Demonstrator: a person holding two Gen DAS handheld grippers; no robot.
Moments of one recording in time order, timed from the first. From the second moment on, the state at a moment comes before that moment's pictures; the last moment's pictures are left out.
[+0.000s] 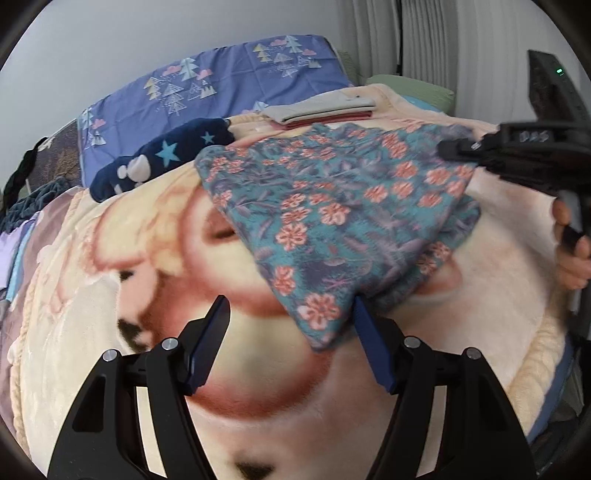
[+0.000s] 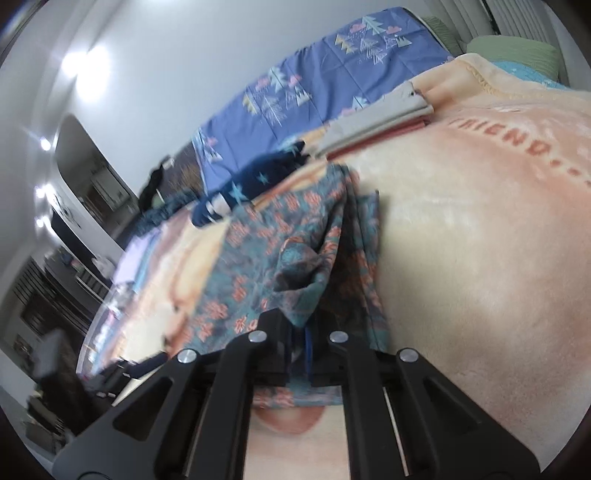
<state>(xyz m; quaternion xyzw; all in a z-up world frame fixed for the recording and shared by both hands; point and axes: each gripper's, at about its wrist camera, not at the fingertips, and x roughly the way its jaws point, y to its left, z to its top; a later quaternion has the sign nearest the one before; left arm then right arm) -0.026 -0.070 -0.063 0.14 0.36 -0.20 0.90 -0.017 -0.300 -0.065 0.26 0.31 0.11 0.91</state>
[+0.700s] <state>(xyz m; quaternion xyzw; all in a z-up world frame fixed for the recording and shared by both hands) -0.036 -0.065 -0.070 0.13 0.37 -0.22 0.89 -0.016 -0.301 -0.086 0.16 0.36 0.07 0.92</state>
